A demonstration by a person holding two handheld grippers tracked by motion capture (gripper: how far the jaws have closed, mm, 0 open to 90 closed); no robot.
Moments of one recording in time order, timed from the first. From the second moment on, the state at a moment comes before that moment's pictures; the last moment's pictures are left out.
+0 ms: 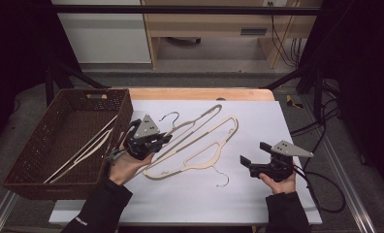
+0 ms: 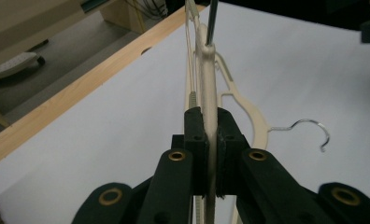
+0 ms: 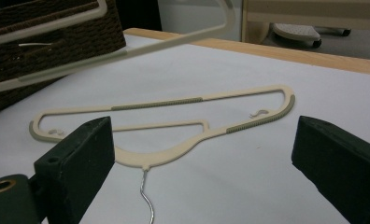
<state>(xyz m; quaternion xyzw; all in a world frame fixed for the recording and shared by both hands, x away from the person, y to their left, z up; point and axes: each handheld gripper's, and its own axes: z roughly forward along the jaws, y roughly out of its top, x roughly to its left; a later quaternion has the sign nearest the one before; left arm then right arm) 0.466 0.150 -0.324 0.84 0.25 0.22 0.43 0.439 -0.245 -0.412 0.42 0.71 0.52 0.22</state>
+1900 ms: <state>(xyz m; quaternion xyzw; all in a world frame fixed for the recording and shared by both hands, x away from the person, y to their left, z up) 0.482 0.351 -0.259 0.79 0.33 0.31 0.41 0.438 -0.247 -0.410 0.41 0.72 0.51 0.22</state>
